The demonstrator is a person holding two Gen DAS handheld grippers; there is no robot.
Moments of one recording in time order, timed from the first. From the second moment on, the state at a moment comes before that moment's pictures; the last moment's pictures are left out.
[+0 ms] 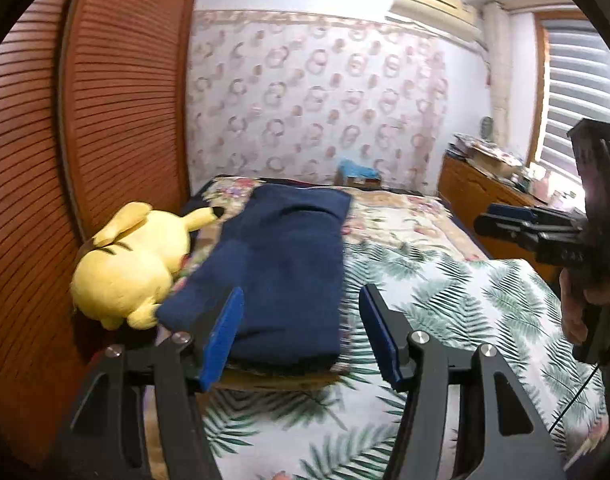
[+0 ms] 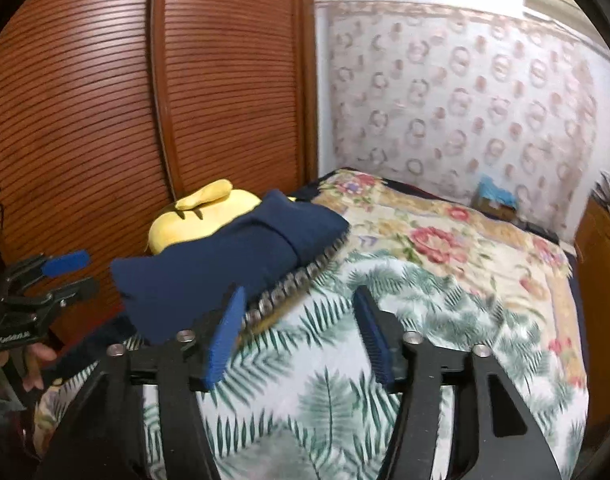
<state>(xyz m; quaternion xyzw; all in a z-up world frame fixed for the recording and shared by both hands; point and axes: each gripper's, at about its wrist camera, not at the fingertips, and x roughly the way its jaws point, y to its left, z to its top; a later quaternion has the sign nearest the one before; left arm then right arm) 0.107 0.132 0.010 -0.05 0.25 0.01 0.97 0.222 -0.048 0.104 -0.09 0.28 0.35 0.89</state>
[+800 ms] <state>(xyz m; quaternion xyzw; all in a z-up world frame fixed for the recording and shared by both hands) 0.062 0.018 0.063 -0.02 0.21 -0.05 0.98 0.078 -0.213 0.139 -0.01 0.21 0.18 0.96</state>
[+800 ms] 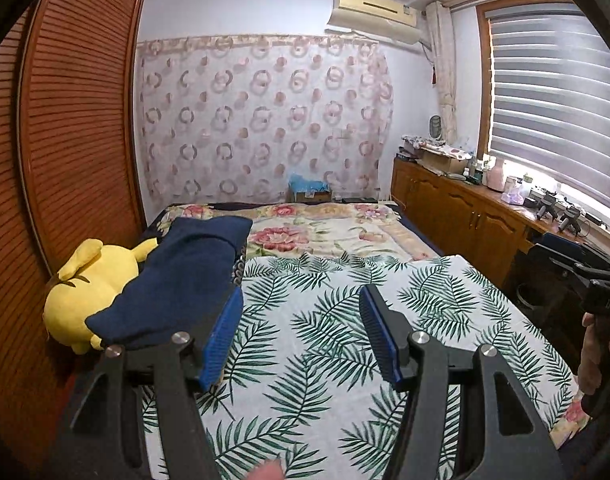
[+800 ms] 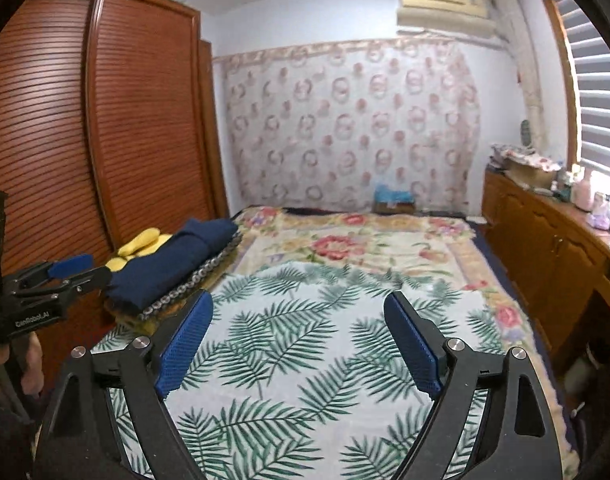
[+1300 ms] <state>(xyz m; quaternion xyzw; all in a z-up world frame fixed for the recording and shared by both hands) 0.055 0.002 0.067 -0.01 0.21 -0.04 0.98 0.063 -0.227 0.143 -0.01 0.19 0.16 0.97</state>
